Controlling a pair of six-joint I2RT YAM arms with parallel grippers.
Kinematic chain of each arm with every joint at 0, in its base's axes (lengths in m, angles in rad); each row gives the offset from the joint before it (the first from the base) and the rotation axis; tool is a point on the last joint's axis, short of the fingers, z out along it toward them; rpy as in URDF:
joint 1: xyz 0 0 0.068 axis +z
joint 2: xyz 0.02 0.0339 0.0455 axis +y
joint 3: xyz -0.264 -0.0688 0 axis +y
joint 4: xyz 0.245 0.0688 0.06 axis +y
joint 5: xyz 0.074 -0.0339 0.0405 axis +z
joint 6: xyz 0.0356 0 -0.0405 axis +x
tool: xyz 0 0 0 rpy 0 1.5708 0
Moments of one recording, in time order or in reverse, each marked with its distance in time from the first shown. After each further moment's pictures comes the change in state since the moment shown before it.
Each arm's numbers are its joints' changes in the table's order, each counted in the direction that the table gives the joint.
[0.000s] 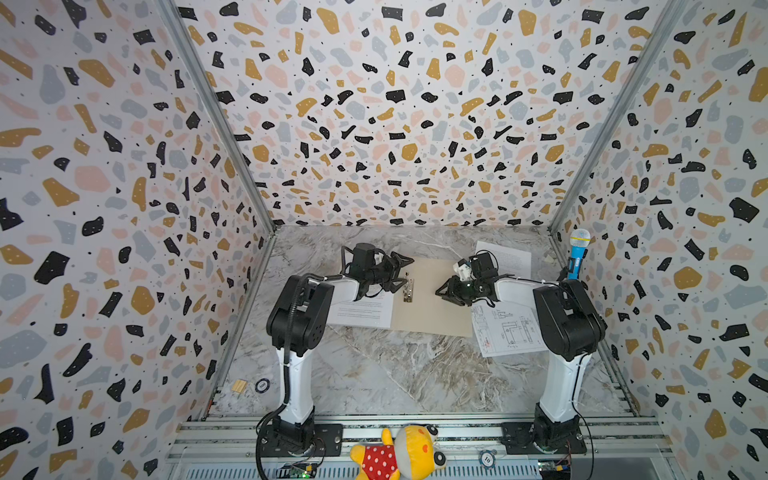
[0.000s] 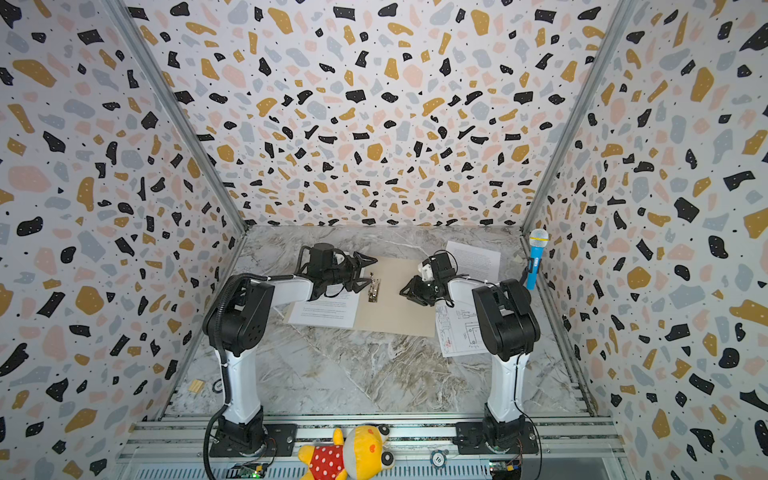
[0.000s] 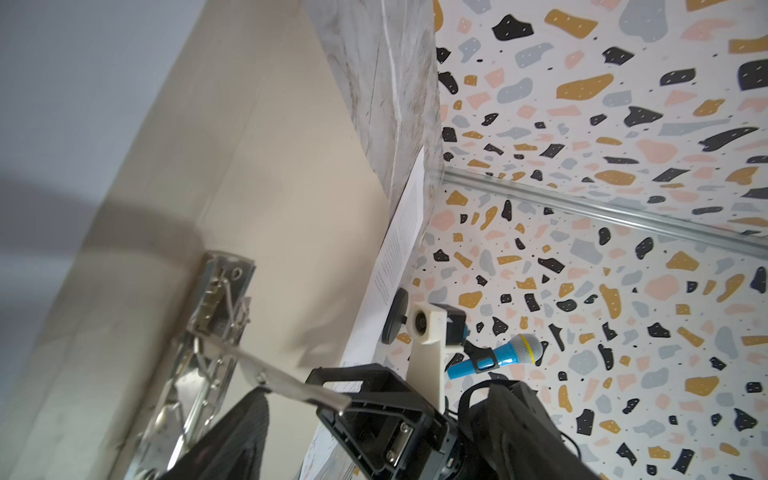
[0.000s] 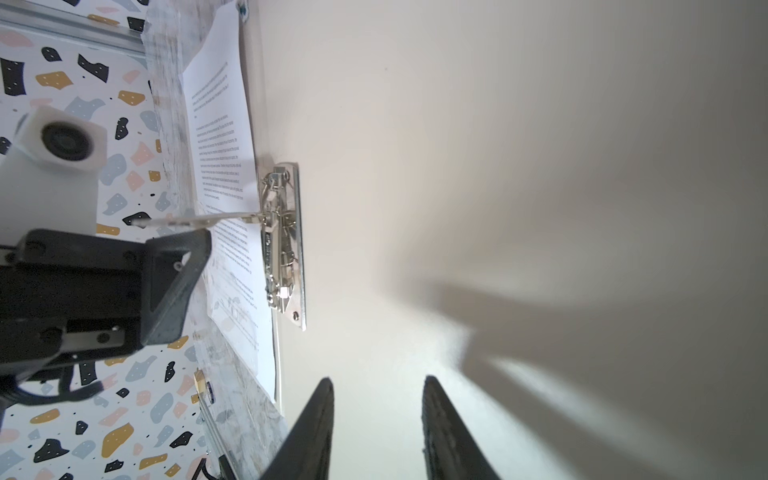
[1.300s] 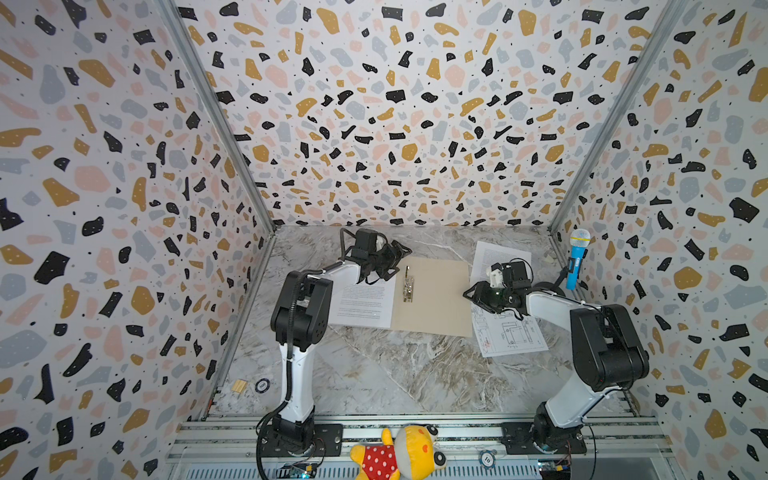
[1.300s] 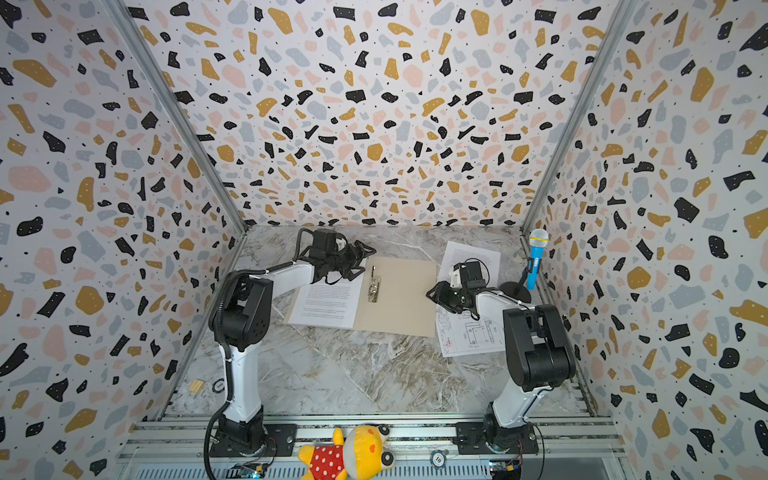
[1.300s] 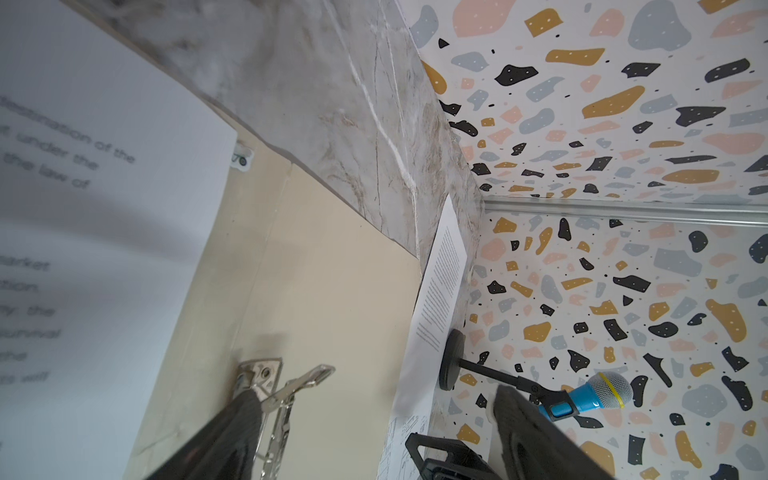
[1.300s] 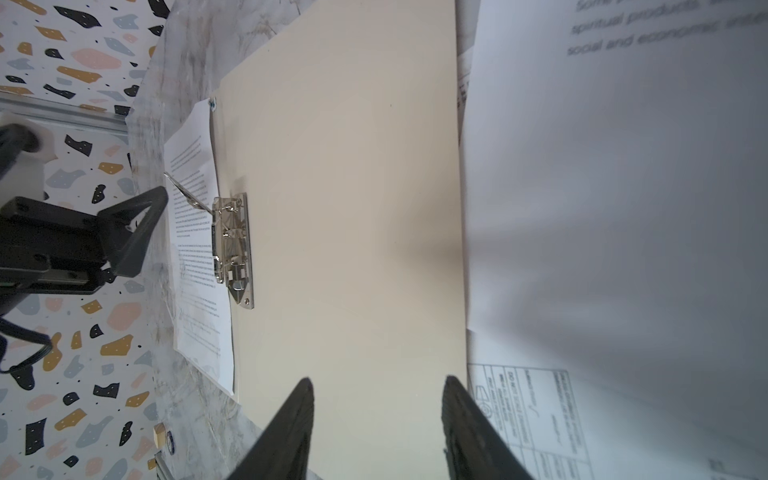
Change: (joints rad) left arm 0.022 0.021 -0.224 0.356 0.135 0.359; right arm -0.151 -0.257 0.242 0.005 -0.111 -0.069
